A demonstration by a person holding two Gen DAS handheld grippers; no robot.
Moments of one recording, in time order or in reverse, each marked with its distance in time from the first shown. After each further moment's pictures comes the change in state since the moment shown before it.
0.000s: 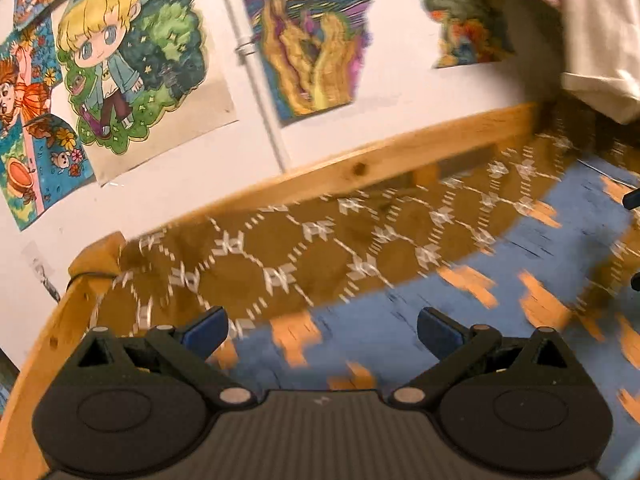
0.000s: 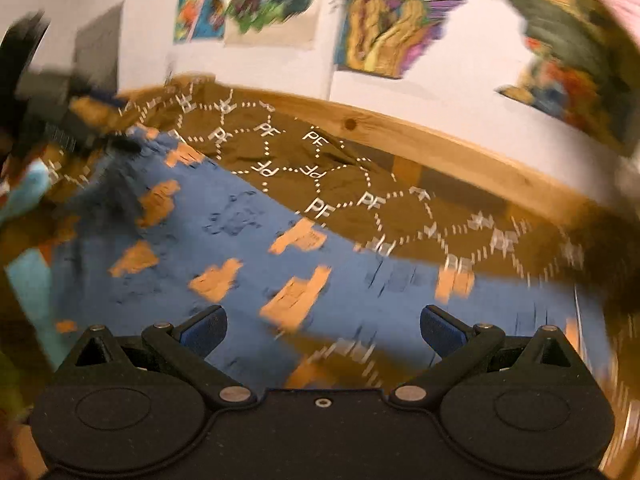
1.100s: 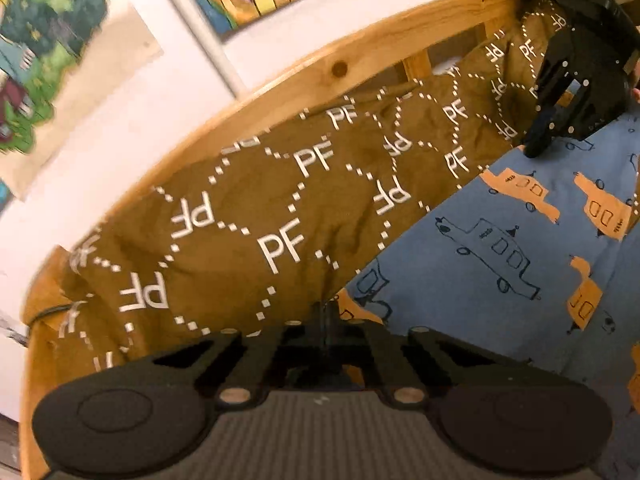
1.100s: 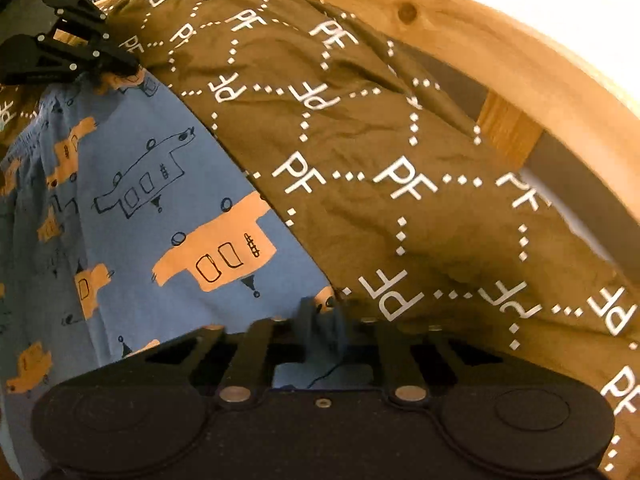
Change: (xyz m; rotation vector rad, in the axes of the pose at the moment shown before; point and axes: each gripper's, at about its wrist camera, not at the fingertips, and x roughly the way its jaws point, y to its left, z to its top) left arm 0.096 0.022 -0.005 0.273 0.227 -0.084; right arm 0.205 -0.076 0.075 -0.199 0.298 0.323
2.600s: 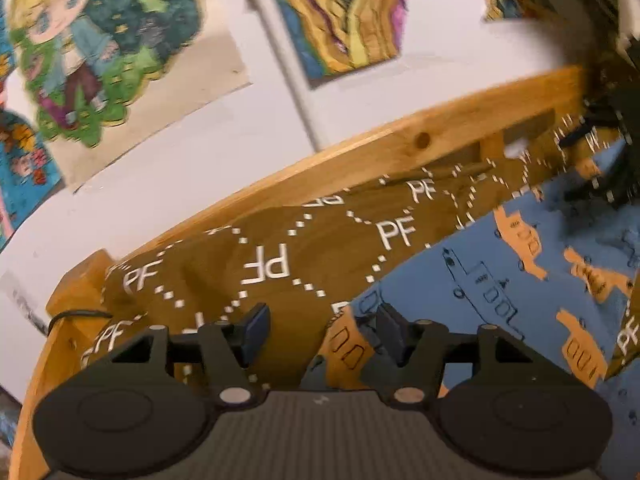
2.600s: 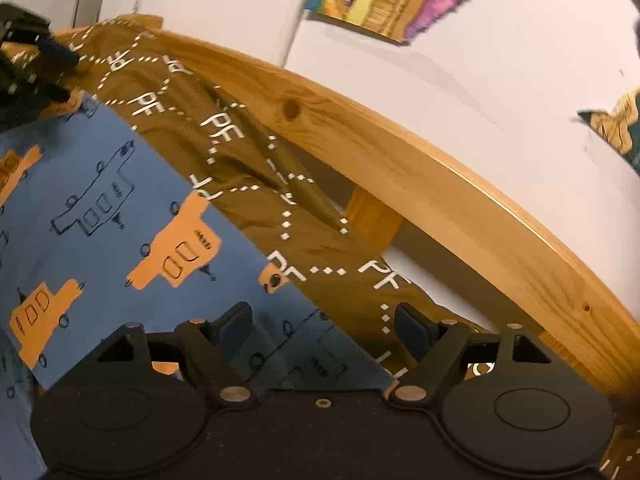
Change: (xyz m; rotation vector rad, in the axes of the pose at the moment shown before) left arm 0.003 0.033 0.010 -0.171 -0.137 0.085; right arm -0.019 -0.013 0.016 0.055 -0.208 -0.369
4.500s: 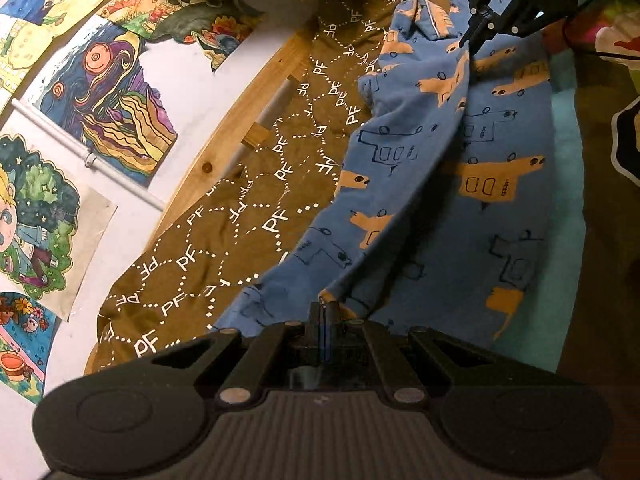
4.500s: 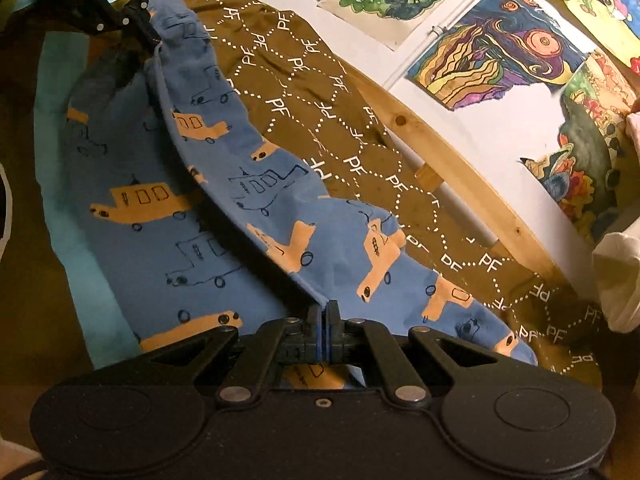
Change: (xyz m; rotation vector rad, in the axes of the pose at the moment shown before) left arm -0.145 -0.145 -0.199 0.661 -0.211 -0.029; right arm -0.191 0.224 -0.202 -0.240 -0.119 -0.243
